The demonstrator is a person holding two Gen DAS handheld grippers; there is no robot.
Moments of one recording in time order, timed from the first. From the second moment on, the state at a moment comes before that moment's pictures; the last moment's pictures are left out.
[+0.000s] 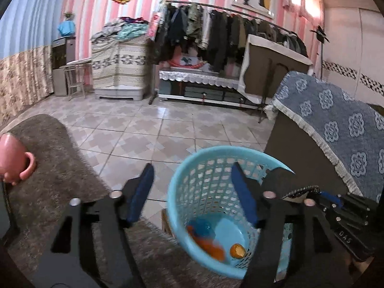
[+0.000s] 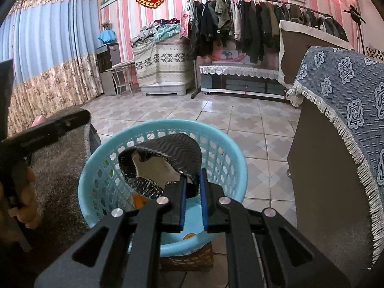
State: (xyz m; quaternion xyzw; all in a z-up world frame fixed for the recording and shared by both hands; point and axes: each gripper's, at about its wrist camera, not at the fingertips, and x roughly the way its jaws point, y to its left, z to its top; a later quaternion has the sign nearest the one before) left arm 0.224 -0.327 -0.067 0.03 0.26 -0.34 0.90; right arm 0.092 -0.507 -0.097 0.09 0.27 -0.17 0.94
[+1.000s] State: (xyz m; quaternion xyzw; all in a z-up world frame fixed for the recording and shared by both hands) left arm 0.202 -0.174 -0.034 -0.01 0.24 -0.20 0.95; right arm 0.110 -0.467 -0.082 0.09 0.26 -0.19 0.94
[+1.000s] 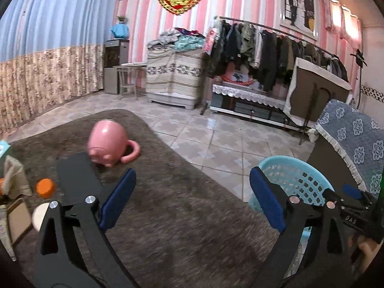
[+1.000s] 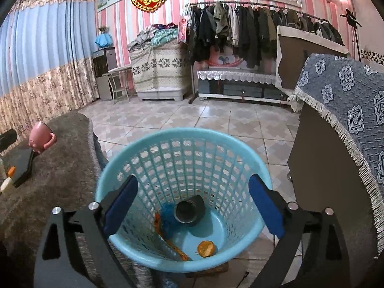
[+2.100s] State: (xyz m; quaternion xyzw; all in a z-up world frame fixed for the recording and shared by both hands) left arm 0.091 0.100 -0.034 -0.05 0.25 0.03 0.97; right arm 0.116 -0.230 -0.049 0.00 0.25 0.02 0.97
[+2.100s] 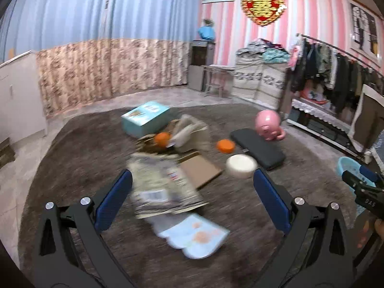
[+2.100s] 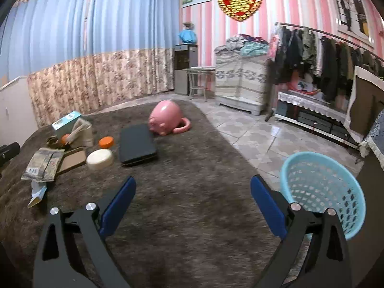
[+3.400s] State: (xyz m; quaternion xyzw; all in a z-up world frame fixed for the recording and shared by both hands) left arm 0.098 0.157 -0.061 -0.04 0.29 0.04 0.95; right arm 0.119 -0.141 -0.066 -0.06 0.28 0.11 0.95
